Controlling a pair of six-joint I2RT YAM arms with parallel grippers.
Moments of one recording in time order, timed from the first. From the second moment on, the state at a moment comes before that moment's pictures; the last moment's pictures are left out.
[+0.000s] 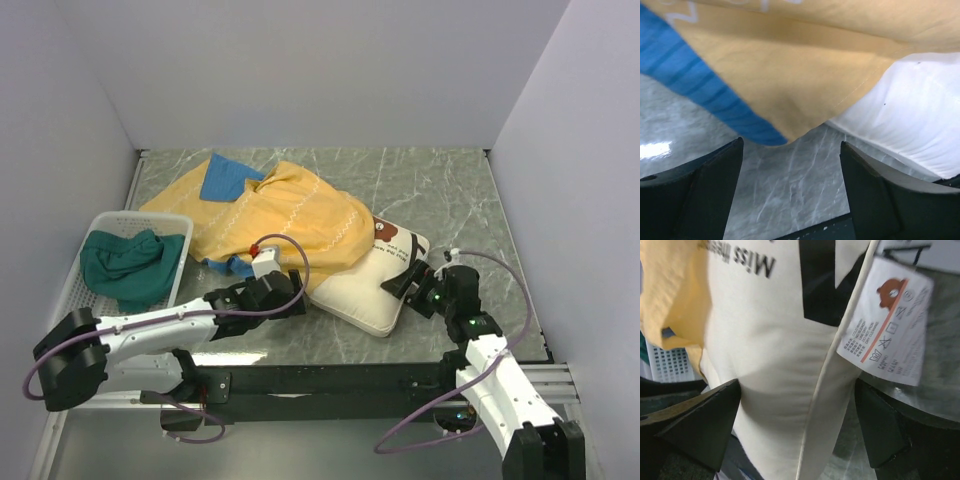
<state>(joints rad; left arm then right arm) -1.03 1.13 0.59 -0.26 -0.39 -1.01 0.10 0.65 0.22 -0.19 -0.39 0.77</state>
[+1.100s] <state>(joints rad) -1.28 1.29 0.87 -0.47 -0.56 -0.97 0.32 0.63 0.16 0.03 -0.33 0.99</state>
